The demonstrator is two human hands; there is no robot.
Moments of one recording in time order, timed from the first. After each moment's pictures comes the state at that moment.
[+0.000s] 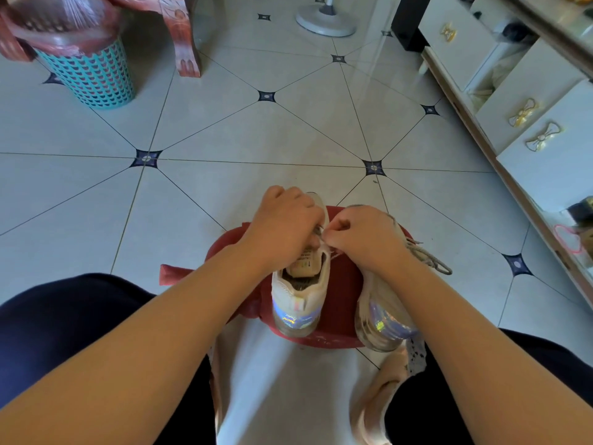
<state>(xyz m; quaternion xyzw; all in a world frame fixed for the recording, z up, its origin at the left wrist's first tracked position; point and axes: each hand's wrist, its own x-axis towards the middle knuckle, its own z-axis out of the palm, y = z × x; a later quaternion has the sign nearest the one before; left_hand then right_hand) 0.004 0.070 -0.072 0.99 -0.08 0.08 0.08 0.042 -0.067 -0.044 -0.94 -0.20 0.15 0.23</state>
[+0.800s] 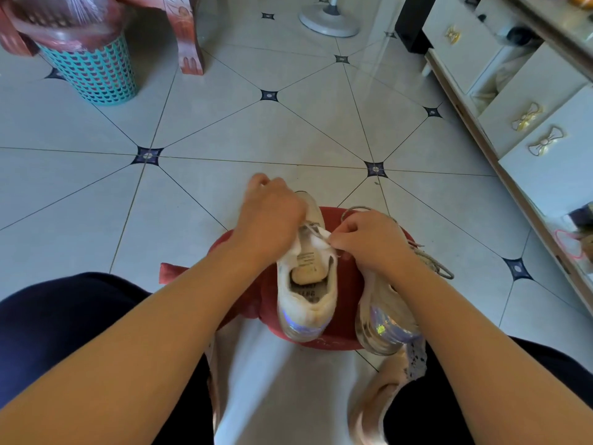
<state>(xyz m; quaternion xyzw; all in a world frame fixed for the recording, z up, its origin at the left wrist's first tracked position) 0.010 0.081 -0.068 1.00 0.02 0.08 0.02 0.048 -0.075 -0.047 -0.94 -0.15 0.18 0.26</state>
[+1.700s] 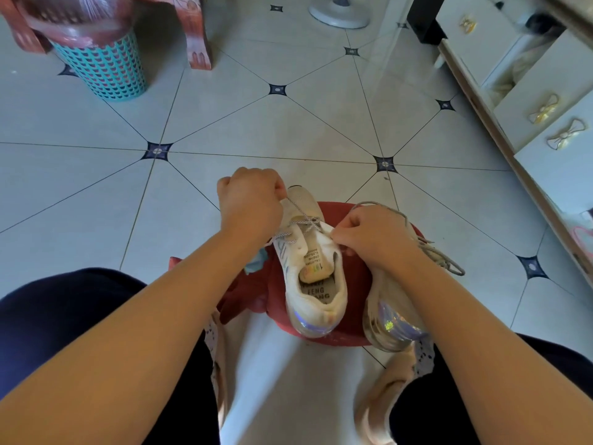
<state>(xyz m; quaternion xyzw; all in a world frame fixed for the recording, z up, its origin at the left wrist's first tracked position) 0.007 0.099 -0.068 0.95 0.20 0.11 0.19 0.046 -0.068 -0.046 -0.94 -0.17 0.19 0.23</state>
